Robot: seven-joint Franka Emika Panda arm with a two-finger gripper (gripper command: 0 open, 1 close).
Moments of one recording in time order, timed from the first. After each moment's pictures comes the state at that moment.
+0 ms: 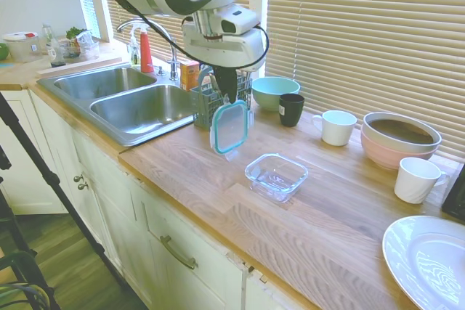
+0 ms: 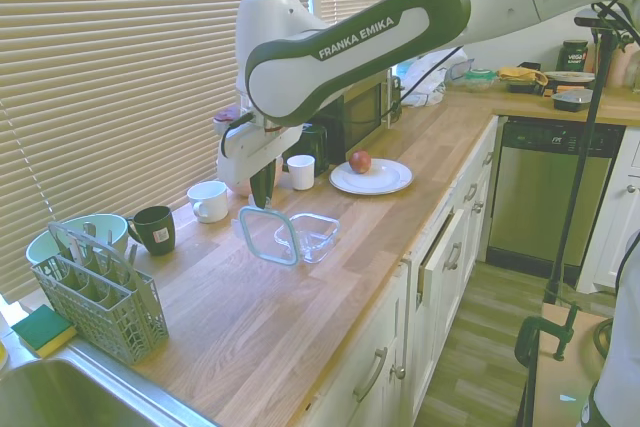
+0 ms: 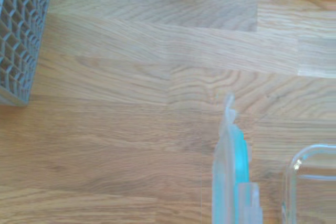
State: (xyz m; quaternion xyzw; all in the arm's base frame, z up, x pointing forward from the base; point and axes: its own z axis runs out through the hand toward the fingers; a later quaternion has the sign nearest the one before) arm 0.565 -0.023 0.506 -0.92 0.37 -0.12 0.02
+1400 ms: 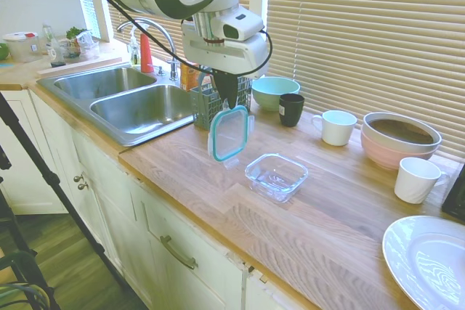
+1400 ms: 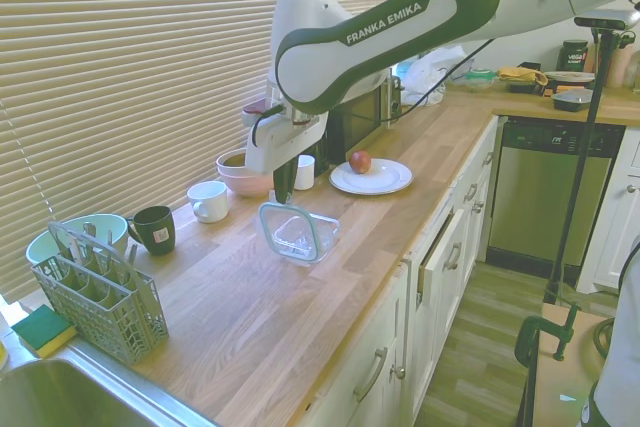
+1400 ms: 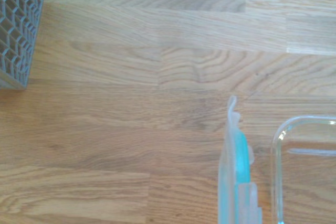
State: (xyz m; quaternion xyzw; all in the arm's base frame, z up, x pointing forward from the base) arm 0.536 -0.045 0.507 -0.92 0.38 -0.12 0.05
